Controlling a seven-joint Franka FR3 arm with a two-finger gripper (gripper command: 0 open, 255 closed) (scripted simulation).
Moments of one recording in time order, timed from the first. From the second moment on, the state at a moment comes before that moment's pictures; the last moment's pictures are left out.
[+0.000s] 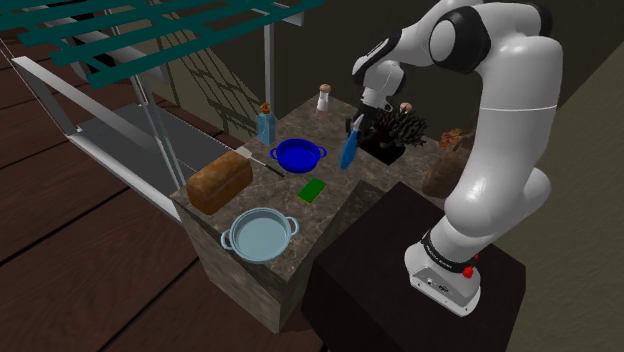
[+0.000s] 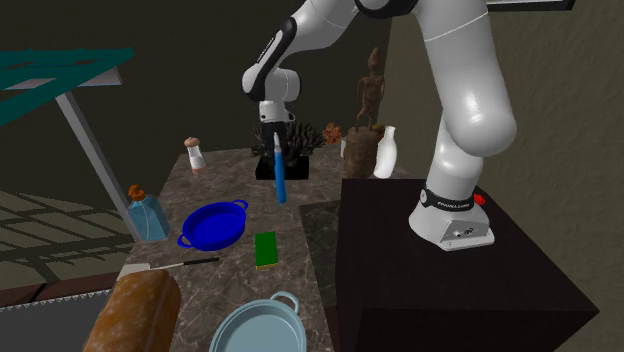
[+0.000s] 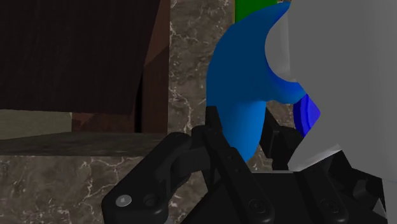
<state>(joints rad) -0.30 0.48 -0.26 -1.97 0.51 2.03 0.47</state>
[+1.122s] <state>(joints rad) -0.04 0.30 -0.10 -2.28 0.64 2.29 0.72</state>
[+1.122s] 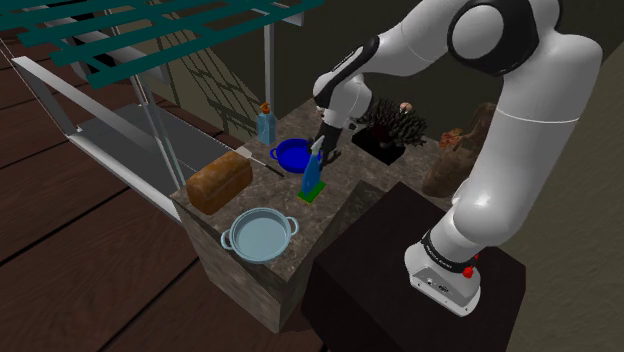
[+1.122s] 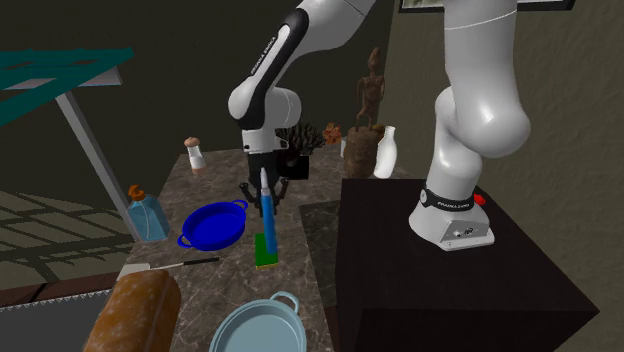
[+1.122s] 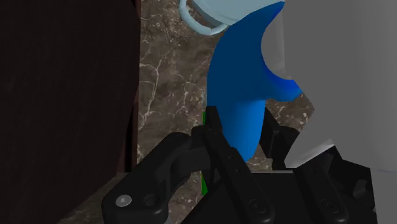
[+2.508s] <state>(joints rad) 0.23 0.39 0.11 -2.23 0.79 2.53 1.01</state>
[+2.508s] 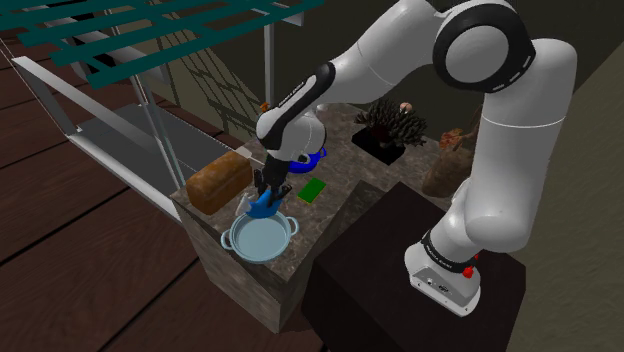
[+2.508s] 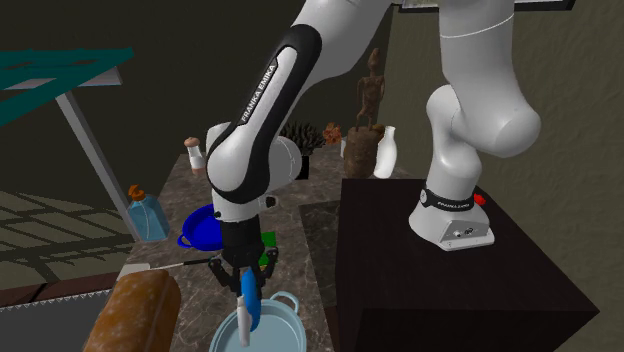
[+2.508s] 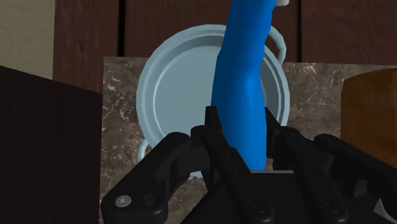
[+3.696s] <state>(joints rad) 0.22 0.51 0.14 -2.19 0.84 2.60 0.94</state>
